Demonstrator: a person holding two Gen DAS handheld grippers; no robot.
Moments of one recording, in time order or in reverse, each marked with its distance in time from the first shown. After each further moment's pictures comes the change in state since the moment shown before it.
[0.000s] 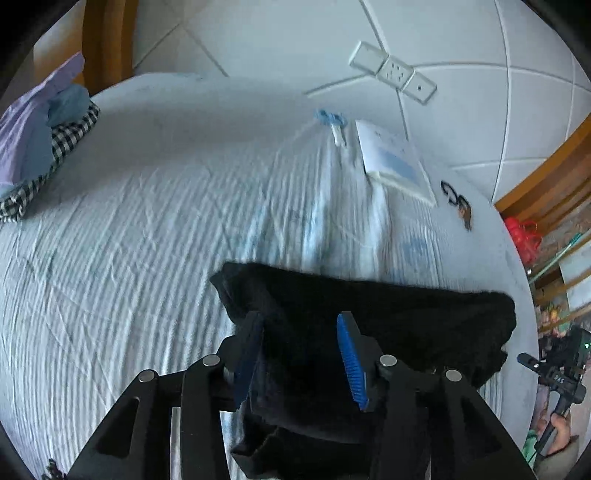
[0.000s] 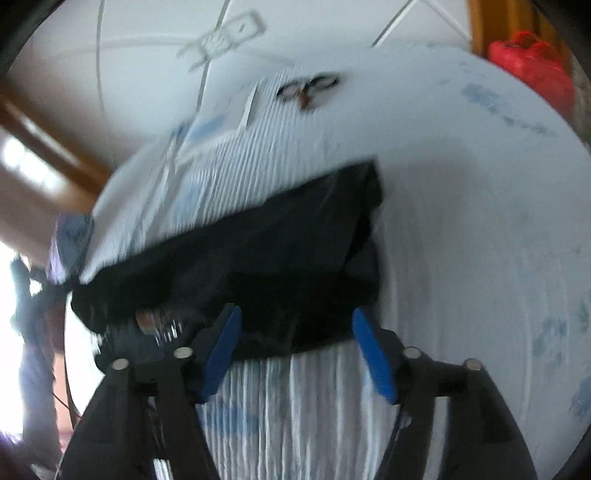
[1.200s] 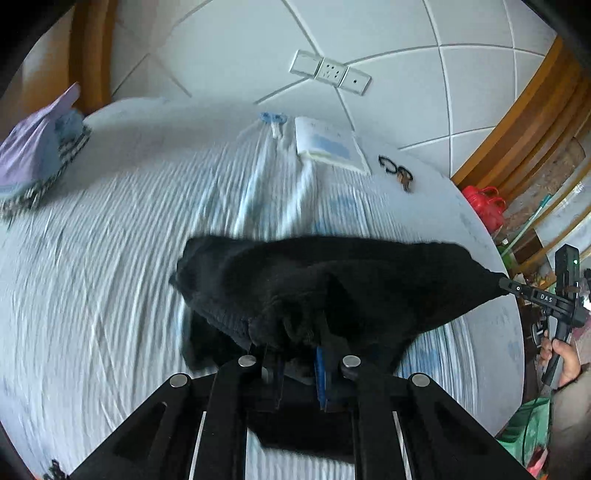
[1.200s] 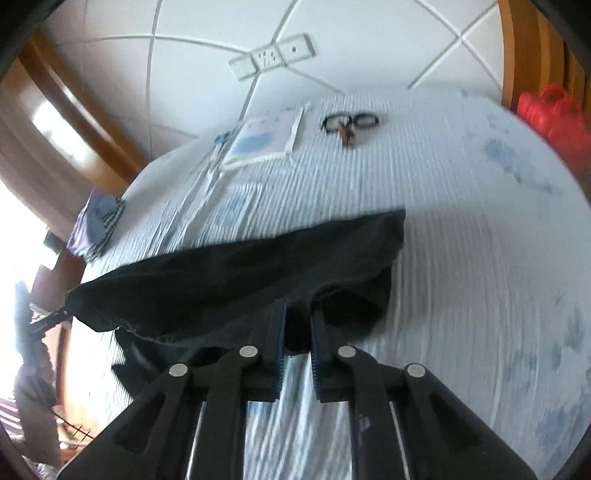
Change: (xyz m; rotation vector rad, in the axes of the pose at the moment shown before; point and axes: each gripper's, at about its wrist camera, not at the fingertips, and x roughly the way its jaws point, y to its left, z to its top) left arm -0.082 -0.064 -0.110 0.067 -0.043 -0.043; right arm -0.062 0.011 0.002 -0.138 -0.045 0.069
